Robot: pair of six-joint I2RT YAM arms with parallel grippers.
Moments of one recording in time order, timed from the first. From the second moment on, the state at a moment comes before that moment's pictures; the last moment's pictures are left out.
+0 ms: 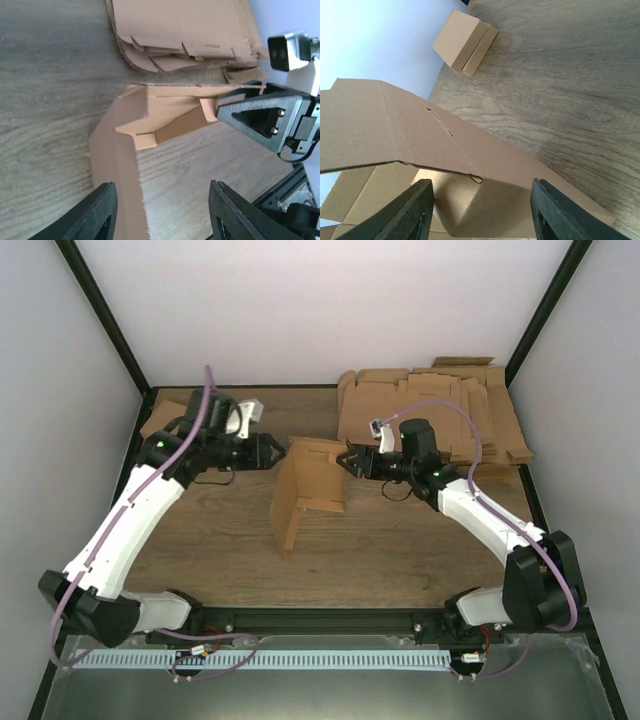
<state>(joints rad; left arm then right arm) -0.49 1.33 1.51 -1.00 0.30 -0.41 0.42 1.36 0.93 -0.09 -0.62 0.58</state>
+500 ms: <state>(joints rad) -0.25 1.32 1.16 -0.58 0.75 -0.50 0.42 1.35 0.91 -0.09 -0.62 0.57</state>
